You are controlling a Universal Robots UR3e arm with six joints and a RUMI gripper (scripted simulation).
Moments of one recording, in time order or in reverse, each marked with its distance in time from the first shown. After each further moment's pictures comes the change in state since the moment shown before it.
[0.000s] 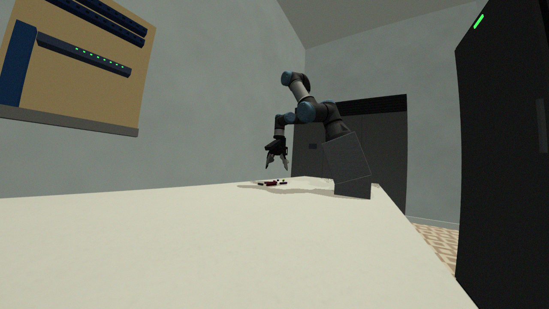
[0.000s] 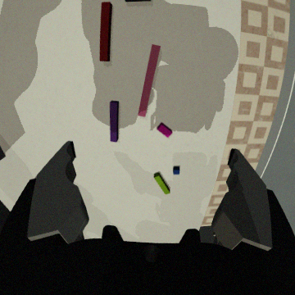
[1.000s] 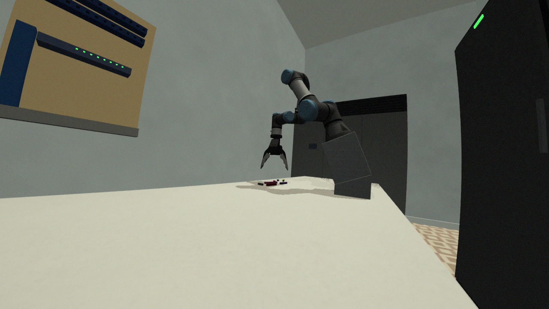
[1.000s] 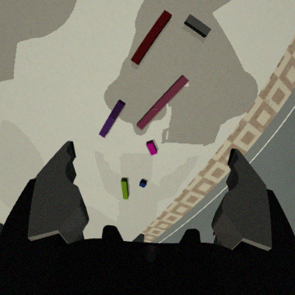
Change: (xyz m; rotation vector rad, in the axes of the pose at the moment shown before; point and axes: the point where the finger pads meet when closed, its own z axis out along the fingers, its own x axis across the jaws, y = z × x) arm -0.006 -0.024 0.000 -0.001 0.002 -0.512
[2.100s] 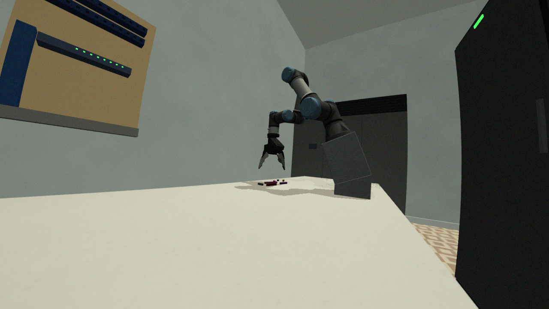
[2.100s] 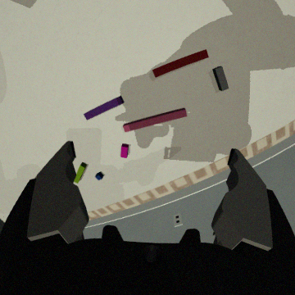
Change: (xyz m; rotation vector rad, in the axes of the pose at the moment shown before) arm 0.006 -0.023 -0.001 -0.004 0.005 -0.560
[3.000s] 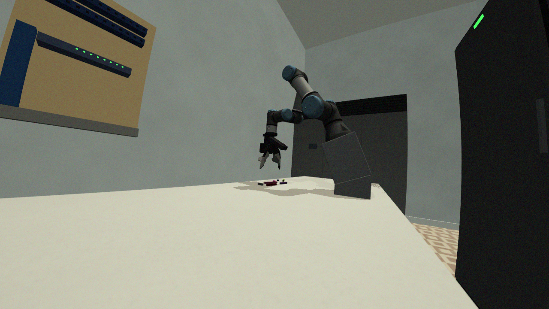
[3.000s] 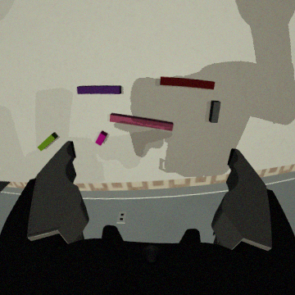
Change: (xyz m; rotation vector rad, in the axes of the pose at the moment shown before) arm 0.013 -0.010 -0.001 -0.006 0.004 -0.442
